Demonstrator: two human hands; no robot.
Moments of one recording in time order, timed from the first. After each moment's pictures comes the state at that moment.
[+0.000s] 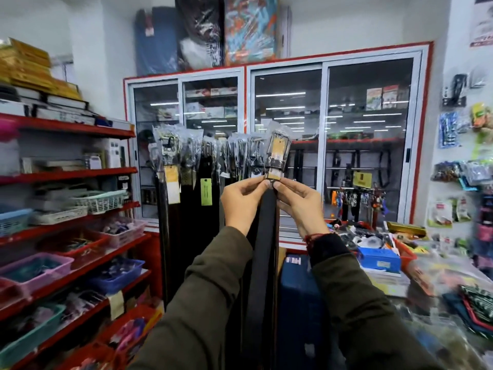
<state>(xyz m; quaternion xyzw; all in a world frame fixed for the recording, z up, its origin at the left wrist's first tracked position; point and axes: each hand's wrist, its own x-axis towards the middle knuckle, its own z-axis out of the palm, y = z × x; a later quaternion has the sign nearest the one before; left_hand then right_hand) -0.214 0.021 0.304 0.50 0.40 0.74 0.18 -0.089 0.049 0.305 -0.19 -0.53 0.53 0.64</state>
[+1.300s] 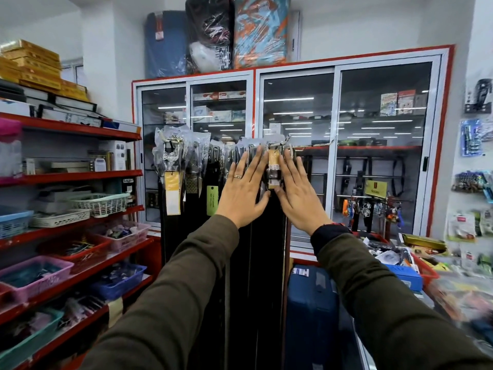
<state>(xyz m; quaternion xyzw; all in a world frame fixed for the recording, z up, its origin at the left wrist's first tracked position) -0.283 0.095 0.327 0.69 0.54 0.33 -0.36 -0.112 0.152 0.322 -0.28 -0.82 -0.20 0.47</state>
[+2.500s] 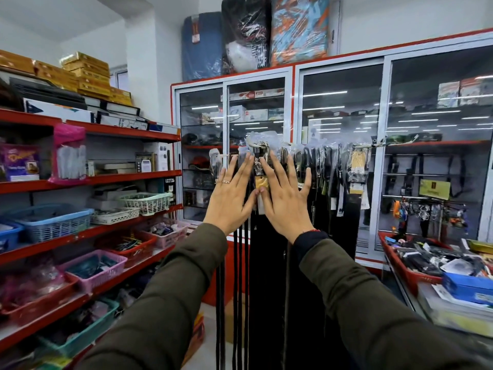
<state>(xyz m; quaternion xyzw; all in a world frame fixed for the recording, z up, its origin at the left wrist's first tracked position) -0.467 0.039 0.321 0.66 0.56 0.36 -0.34 -0.320 0.101 0.314 -0.35 -0.74 -0.28 0.49</state>
